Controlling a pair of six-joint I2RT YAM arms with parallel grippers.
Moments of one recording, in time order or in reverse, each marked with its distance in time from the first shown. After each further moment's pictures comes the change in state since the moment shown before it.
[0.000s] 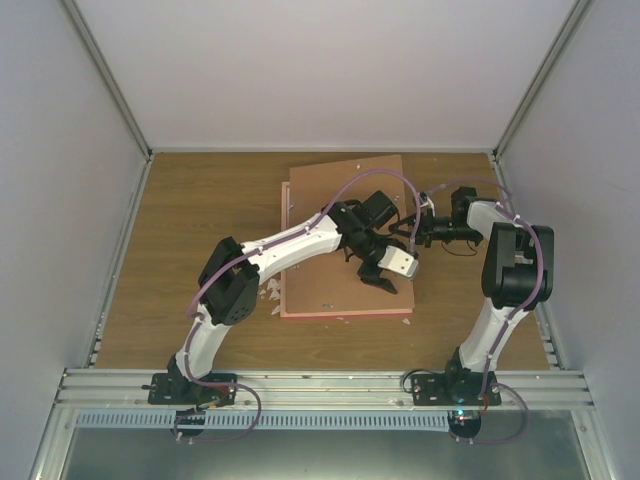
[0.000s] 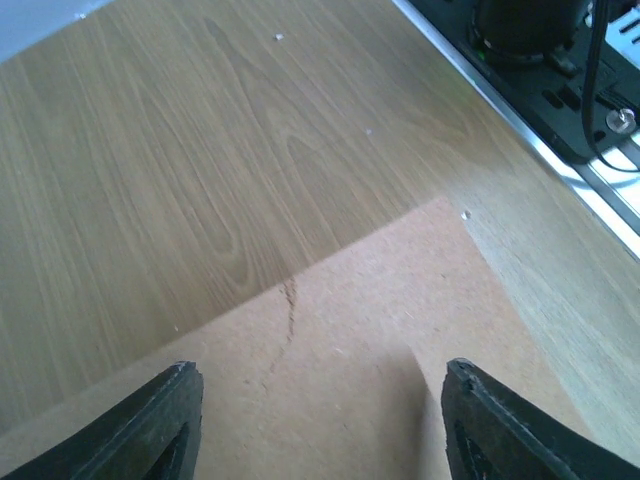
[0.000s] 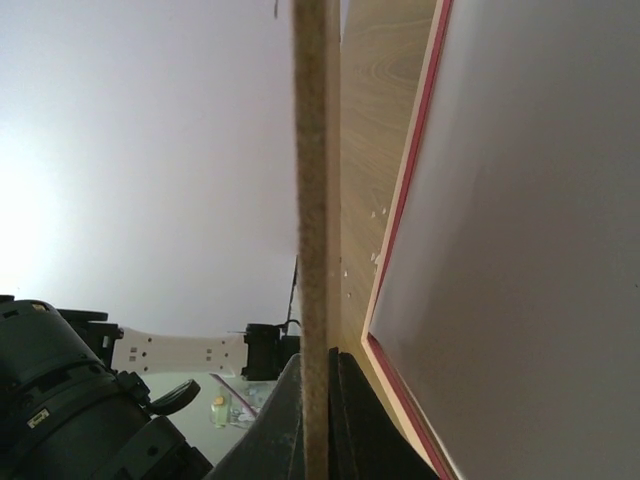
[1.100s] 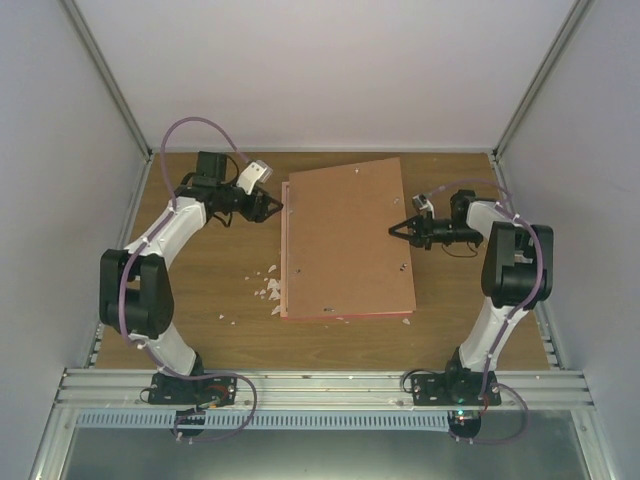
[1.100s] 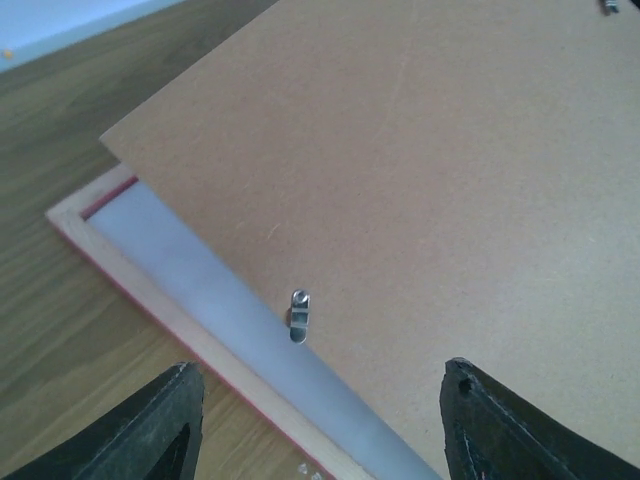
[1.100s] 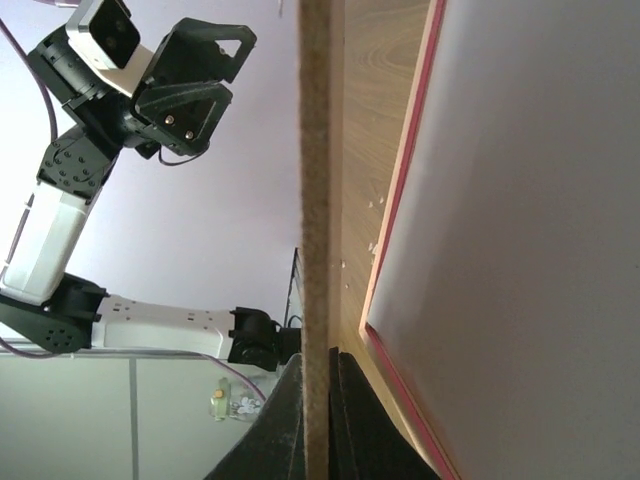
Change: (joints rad) left arm 0.784 -0.475 -0.619 0.400 0.045 -0.714; right arm 0.000 0.001 0.000 -0.067 0.006 -0.082
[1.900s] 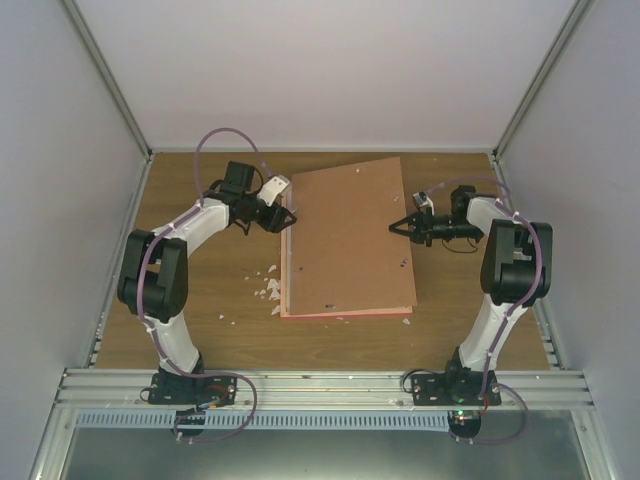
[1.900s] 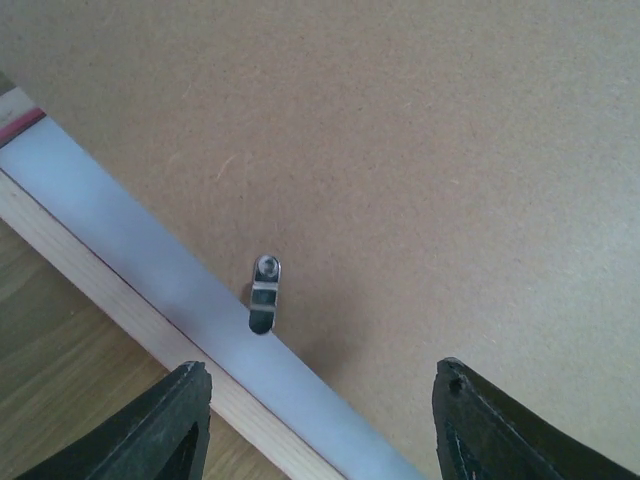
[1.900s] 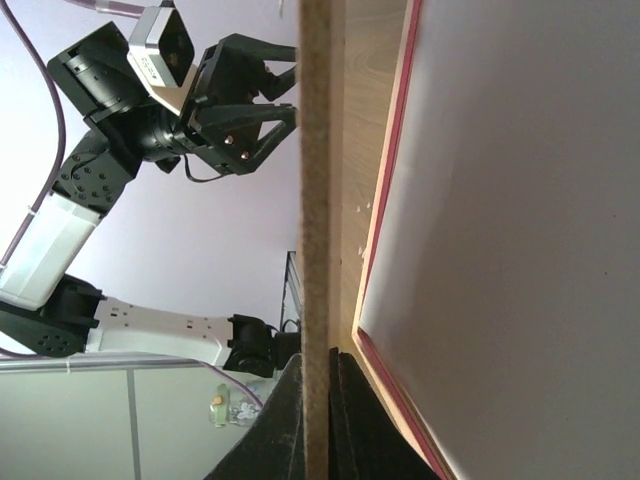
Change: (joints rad) left arm -0.090 0.135 -0.024 0.057 -0.139 -0.028; right arm -0.003 0.035 0.050 0.000 0.037 0.056
